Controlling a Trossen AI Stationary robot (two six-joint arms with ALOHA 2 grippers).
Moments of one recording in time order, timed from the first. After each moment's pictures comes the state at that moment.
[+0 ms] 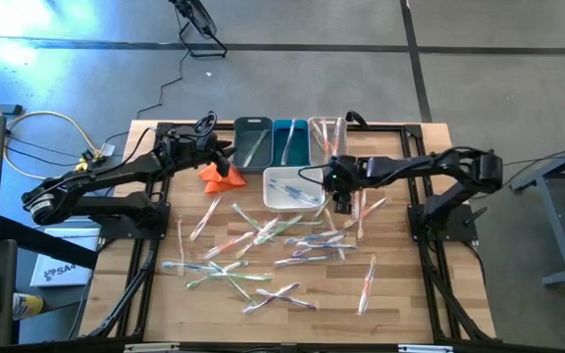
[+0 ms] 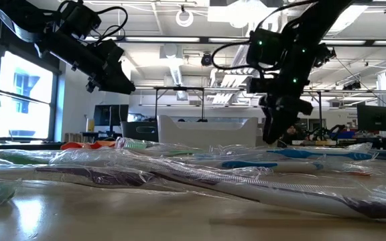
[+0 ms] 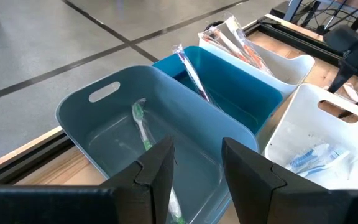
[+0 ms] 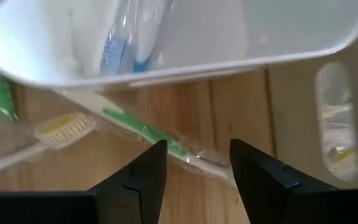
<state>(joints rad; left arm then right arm) 0.62 0.97 0.50 0.12 -0.01 -0.16 -0.27 1.55 0.82 -0.42 0.10 -0.21</state>
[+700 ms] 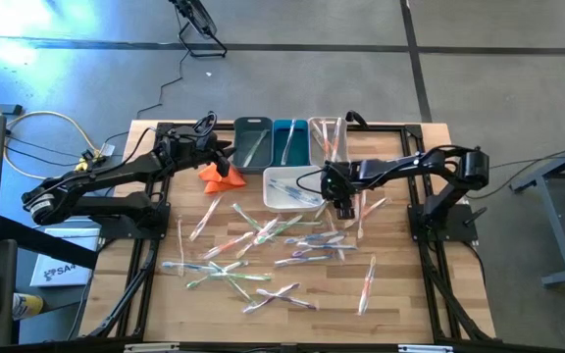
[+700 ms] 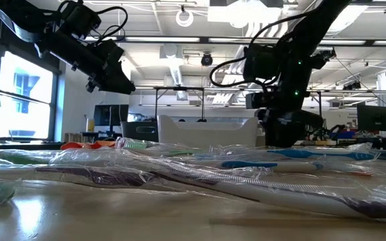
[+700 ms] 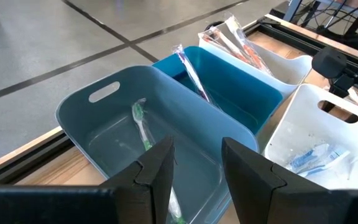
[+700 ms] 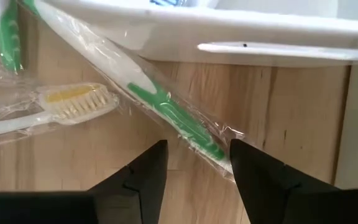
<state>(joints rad) 0.62 0.97 0.50 0.12 -0.01 -0.16 -0.27 1.66 0.82 -0.44 0.02 -0.35</state>
